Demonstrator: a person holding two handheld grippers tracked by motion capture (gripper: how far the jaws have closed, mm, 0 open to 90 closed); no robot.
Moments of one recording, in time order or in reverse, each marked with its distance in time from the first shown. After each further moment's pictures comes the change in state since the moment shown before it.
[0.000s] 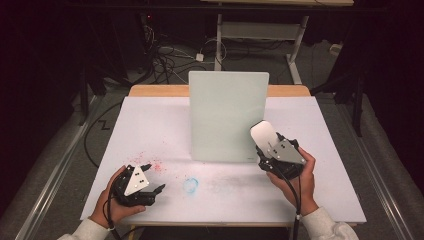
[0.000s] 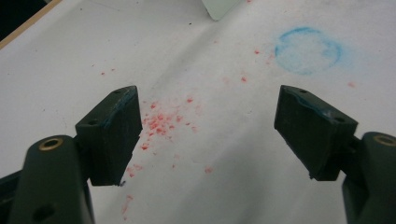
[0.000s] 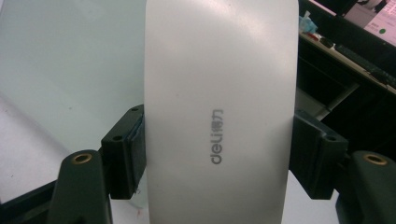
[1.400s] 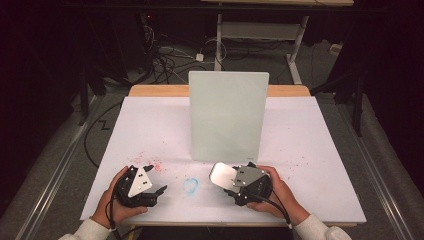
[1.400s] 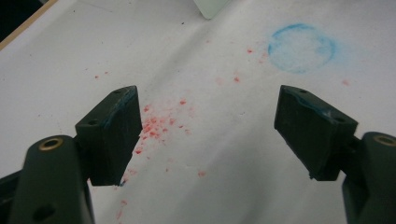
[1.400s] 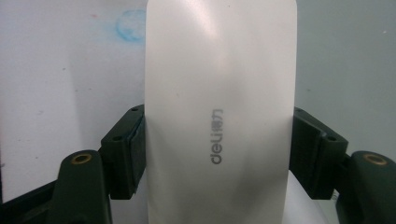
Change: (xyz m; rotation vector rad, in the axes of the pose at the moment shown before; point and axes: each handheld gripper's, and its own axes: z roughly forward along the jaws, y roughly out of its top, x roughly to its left) left arm -0.004 0.004 0.003 0.018 -0.002 0.028; right arm 0.075 0.002 0.007 0.124 0.610 -0.277
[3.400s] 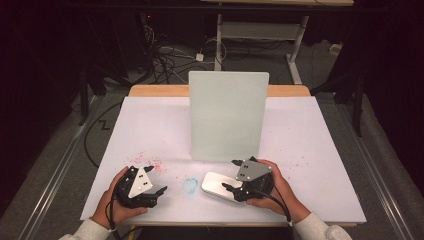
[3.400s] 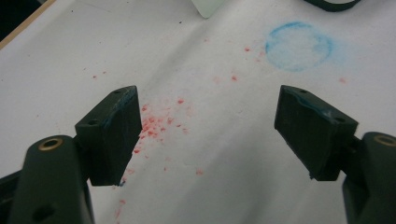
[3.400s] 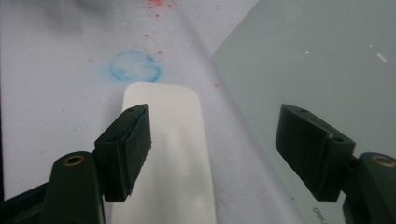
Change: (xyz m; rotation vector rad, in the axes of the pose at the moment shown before) left arm -0.001 0.000 -0.001 -0.001 -0.001 0.006; right arm -0.010 0.006 -0.012 -0.114 -0.046 0.063
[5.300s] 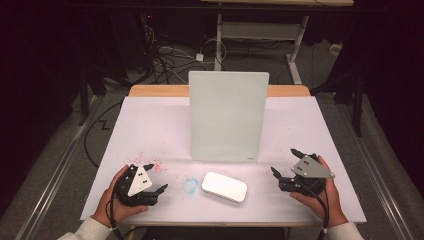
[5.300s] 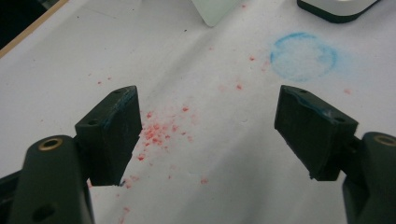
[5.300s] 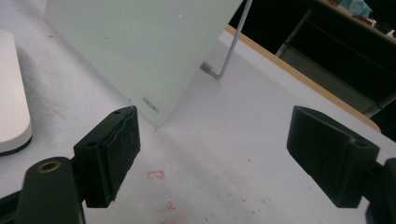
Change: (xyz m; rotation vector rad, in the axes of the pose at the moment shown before) left arm 0.004 0.002 0.001 -0.026 0.007 -0.015; right arm -0.046 -0.086 -0.073 -0.037 -0.410 0.191
